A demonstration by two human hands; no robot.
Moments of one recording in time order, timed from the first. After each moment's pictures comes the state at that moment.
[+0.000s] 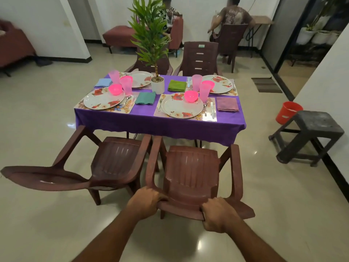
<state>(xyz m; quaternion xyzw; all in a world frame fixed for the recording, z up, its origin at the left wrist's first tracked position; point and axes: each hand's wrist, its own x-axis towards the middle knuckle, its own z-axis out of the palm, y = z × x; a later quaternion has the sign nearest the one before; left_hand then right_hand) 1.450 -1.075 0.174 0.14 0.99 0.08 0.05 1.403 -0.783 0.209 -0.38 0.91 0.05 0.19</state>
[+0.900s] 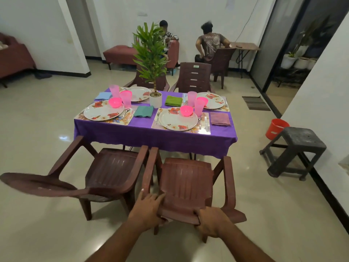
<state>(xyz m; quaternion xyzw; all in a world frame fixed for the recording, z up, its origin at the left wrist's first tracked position) 1.473 -1.049 0.195 0.05 0.99 0.02 0.13 1.412 -0.784 0.208 -0.33 0.92 0.00 0.21</state>
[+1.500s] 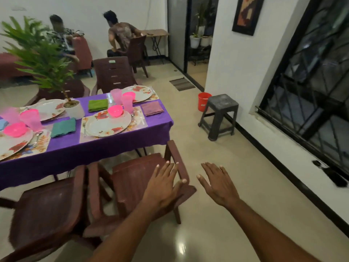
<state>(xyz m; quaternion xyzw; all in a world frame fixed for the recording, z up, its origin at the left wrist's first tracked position) 1.391 -0.881 0.231 0.27 0.95 0.12 0.02 1.437 -0.644 0.229 0.01 0.99 -0.15 -0.01</state>
